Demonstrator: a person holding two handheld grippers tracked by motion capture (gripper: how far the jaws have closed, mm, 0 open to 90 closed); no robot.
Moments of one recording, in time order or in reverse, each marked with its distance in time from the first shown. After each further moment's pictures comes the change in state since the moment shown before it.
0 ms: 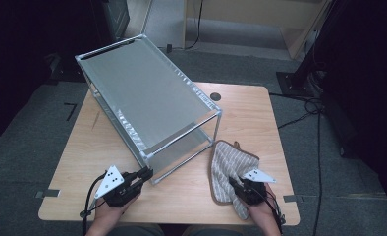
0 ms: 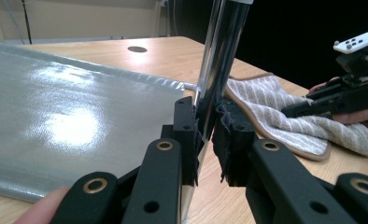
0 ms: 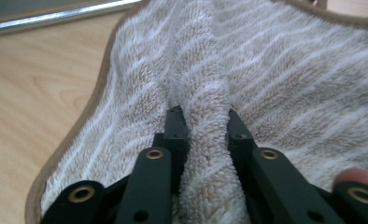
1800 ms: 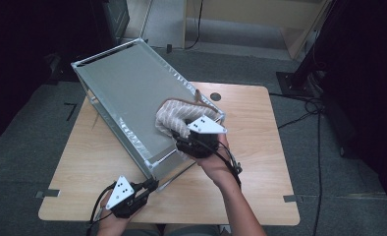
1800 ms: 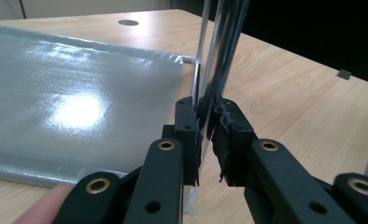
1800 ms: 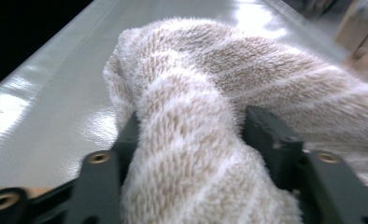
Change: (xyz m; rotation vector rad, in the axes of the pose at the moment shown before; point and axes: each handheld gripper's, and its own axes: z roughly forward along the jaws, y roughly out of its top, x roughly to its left) left arm -0.025 -0.018 0.001 0.090 0.001 0.051; right arm 0.131 0.189 0.009 -0.296 0.120 -0.211
